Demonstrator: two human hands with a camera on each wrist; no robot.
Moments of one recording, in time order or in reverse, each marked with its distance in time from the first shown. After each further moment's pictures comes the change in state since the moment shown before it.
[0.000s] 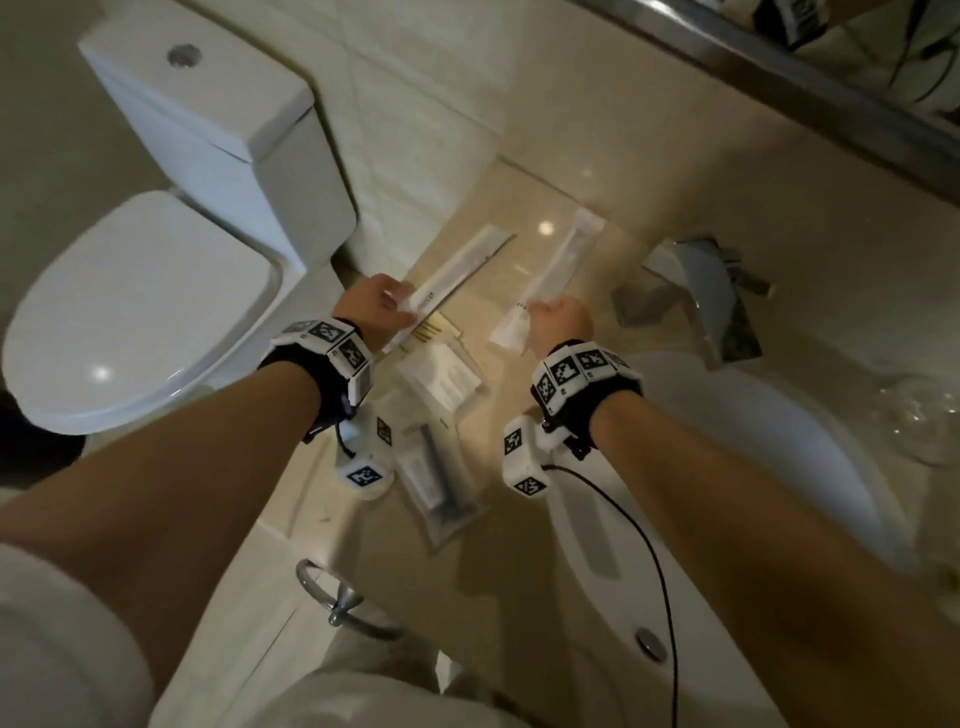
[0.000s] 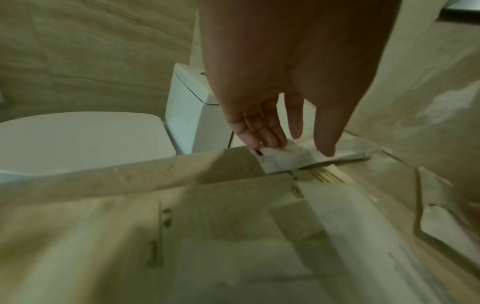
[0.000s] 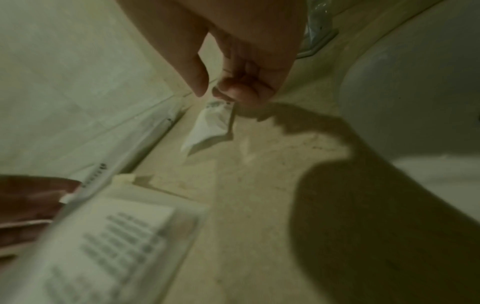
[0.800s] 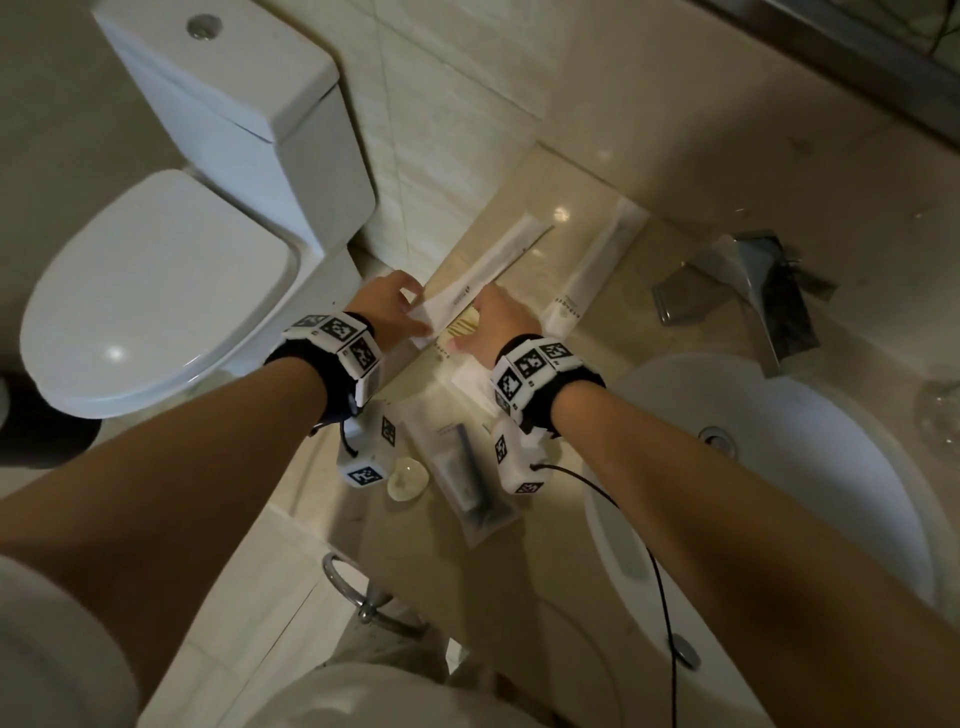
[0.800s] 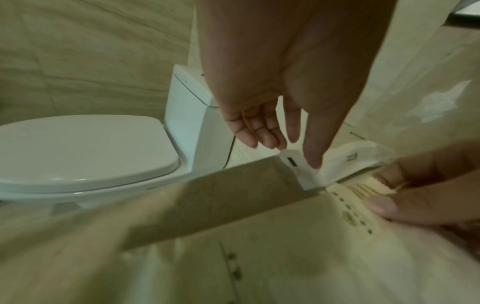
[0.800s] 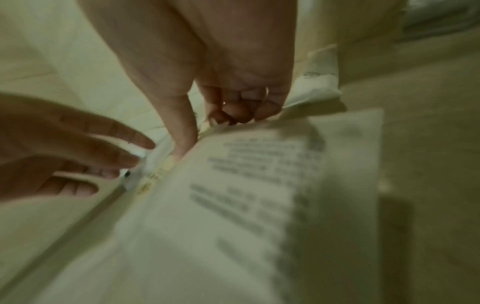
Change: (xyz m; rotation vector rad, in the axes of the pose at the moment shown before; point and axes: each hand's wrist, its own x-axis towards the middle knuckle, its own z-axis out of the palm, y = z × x) left_hand 0.016 -0.030 -0.010 0.085 -0.084 -0.011; right_hand -0.023 -0.027 0.070 -0.583 -0.304 -0.374
